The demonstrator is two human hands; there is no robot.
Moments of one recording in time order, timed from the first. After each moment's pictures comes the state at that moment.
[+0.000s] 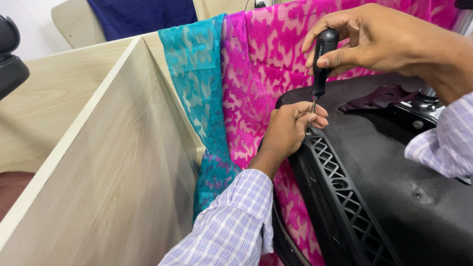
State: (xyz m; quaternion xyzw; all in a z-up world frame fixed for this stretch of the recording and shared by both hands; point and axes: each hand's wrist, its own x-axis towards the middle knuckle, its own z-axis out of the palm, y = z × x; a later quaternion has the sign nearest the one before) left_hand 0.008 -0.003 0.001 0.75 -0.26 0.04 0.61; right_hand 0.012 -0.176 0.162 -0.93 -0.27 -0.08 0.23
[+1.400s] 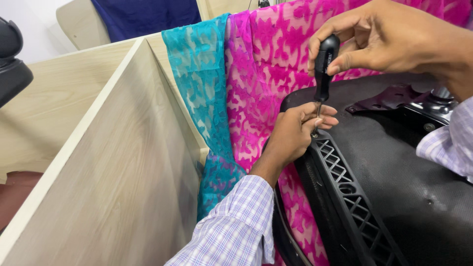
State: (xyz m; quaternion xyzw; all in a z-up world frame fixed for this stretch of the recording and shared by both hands) left_hand 0.006 -0.001 0.004 0.72 -0.28 0.01 0.64; right_hand 0.026 -0.183 0.159 -0.91 -0.32 -0.08 0.25
